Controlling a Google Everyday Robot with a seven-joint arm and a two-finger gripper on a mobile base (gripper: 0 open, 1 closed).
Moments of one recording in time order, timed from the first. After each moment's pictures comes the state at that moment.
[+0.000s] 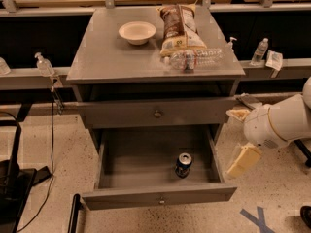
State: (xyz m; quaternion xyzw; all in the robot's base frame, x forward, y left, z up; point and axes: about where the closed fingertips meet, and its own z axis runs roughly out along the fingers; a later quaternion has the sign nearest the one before) arm 0.465 -0.202 0.771 -0.59 0.75 0.10 0.28
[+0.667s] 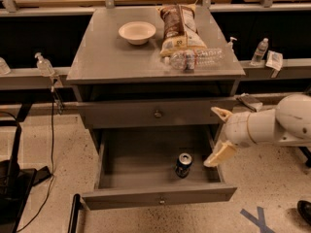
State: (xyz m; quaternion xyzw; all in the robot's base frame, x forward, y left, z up) arm 0.539 -0.185 0.704 -0.59 0.70 0.10 0.38
